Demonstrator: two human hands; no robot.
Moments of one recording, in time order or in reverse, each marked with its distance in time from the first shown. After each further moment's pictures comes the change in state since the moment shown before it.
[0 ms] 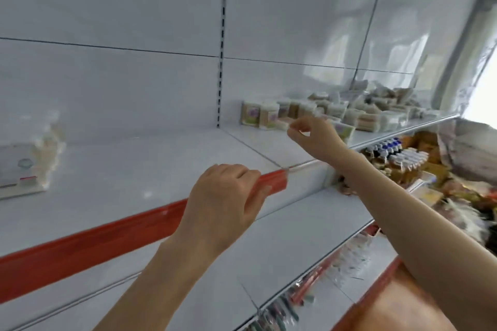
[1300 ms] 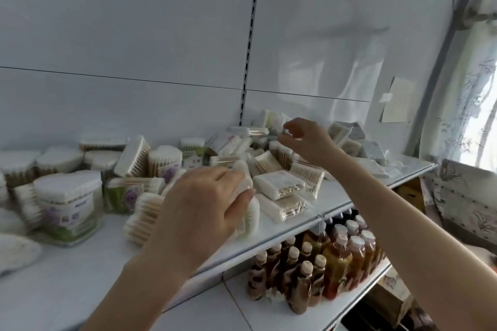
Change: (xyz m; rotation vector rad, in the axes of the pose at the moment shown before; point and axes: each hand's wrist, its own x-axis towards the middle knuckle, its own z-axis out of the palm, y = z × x) left_hand 0.391 0.186 0.488 0.004 -0.005 -0.064; right_hand 0.334 0.548 -0.183 -0.022 0.031 -0.078
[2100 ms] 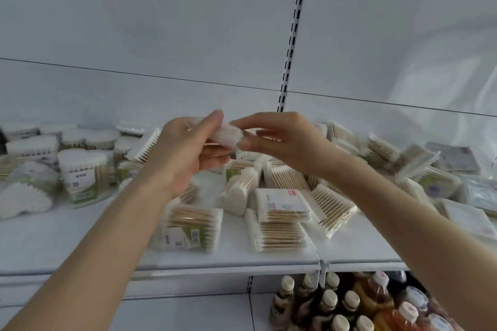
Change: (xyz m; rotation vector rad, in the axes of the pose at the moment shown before) left_hand 0.089 0.032 0.024 -0.869 0.382 -0.988; right_hand 0.035 -0.002 0.000 0.580 -0.405 -0.885
